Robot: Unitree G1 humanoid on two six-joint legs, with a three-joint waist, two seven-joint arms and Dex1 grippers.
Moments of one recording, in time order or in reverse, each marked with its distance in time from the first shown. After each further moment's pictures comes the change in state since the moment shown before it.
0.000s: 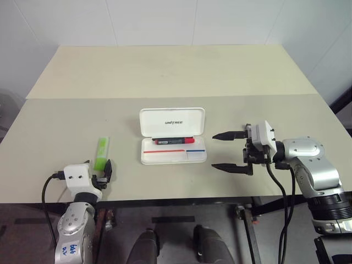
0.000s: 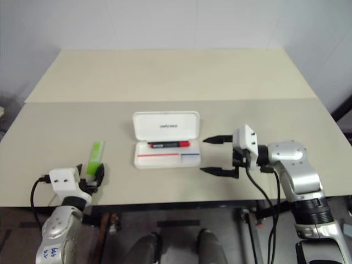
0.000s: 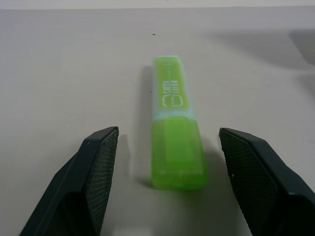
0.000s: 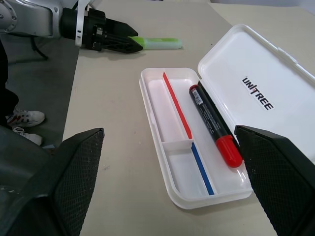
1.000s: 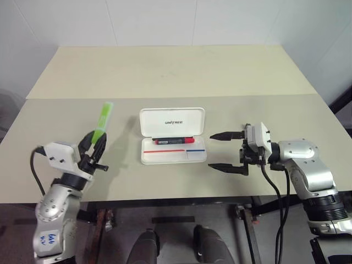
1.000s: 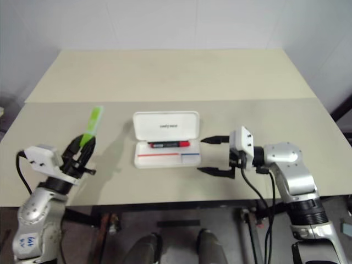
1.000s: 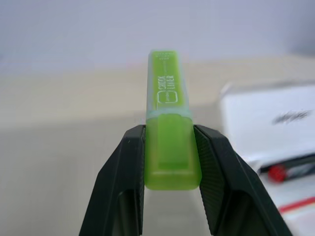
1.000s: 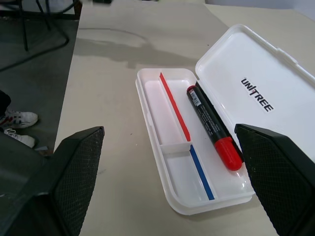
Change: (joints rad) left arm -0.108 0.205 0.079 -0.111 -0.240 -0.082 -0.288; right arm 0.008 0.038 0.014 0.021 -0.024 -0.047 -0.020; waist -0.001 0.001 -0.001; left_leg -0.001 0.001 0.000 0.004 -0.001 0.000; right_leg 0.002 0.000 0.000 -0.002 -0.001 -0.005
